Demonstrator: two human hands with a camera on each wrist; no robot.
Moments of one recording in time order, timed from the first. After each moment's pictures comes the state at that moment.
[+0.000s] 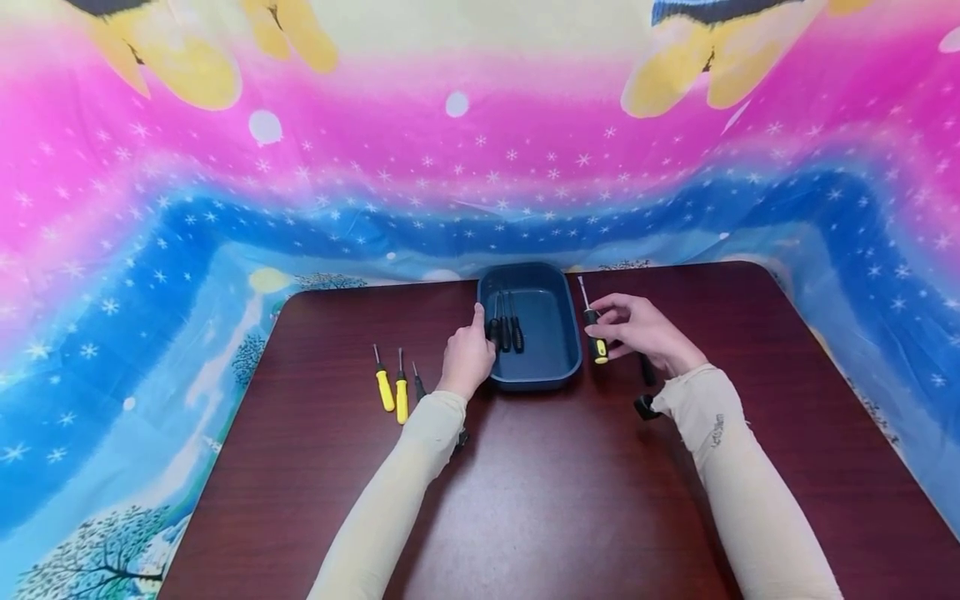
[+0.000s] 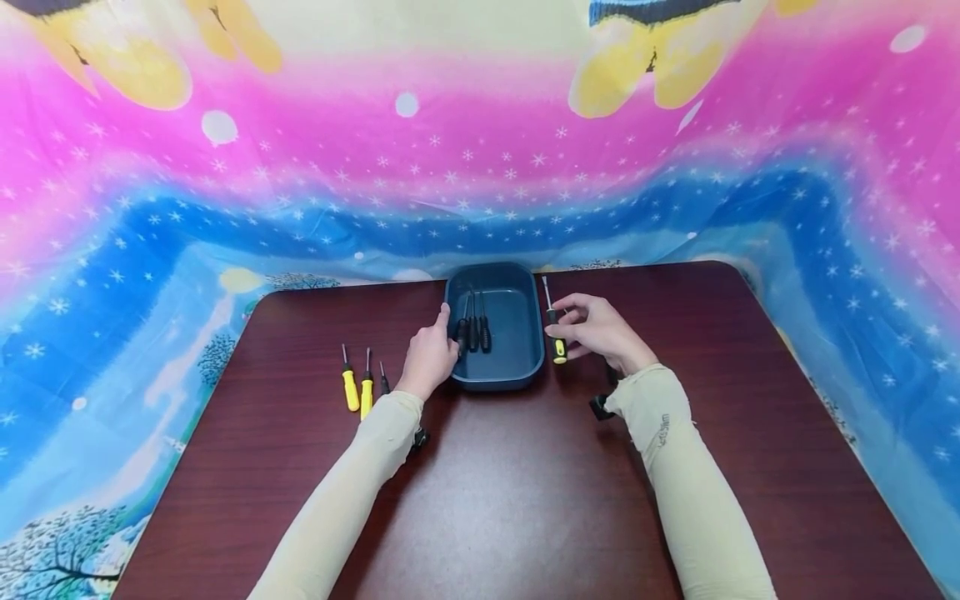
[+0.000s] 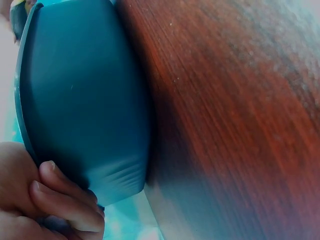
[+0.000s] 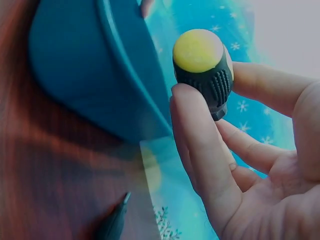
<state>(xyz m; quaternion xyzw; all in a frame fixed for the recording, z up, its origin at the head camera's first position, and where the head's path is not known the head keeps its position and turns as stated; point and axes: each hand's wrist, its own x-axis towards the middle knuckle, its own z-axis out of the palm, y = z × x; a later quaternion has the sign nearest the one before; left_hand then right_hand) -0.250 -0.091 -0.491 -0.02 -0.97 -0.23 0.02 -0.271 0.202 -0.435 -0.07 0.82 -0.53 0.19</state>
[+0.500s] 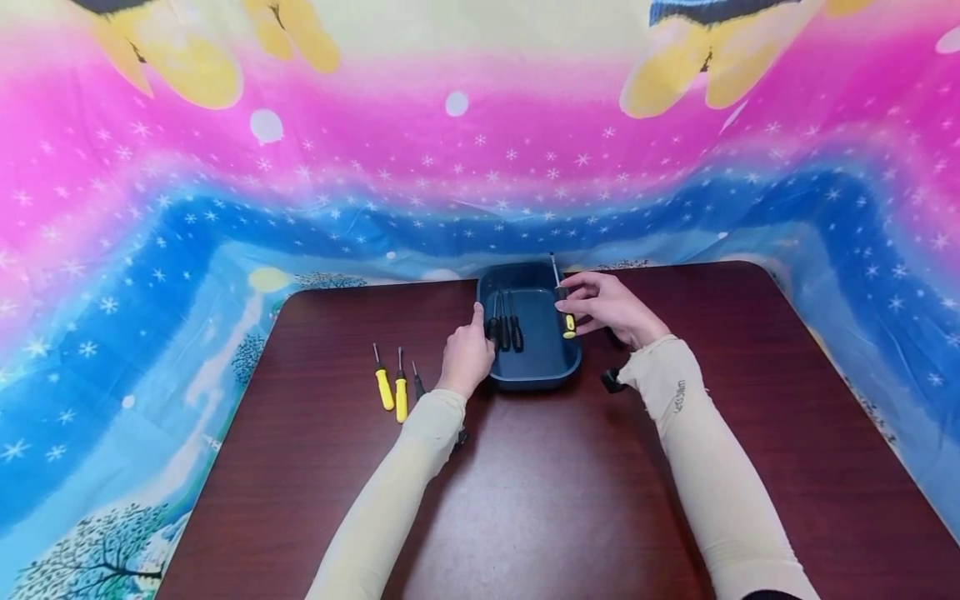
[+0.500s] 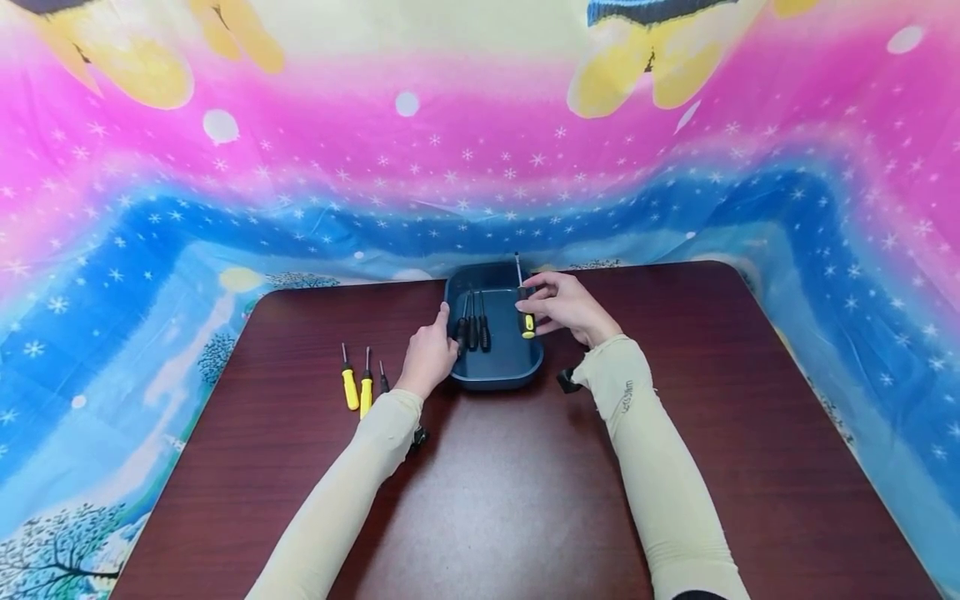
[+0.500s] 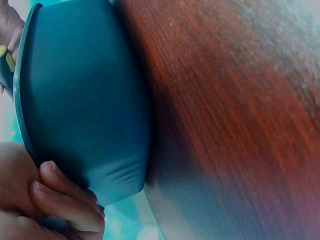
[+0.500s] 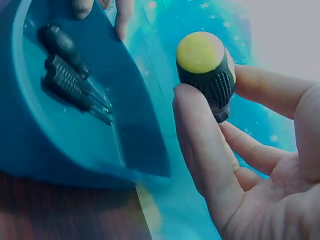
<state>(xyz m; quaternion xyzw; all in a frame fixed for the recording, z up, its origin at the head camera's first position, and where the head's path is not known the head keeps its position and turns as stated) -0.251 -0.089 -0.492 -0.01 -0.97 -0.23 0.02 -0.299 0.164 -0.421 -0.07 0.79 -0.58 0.20</state>
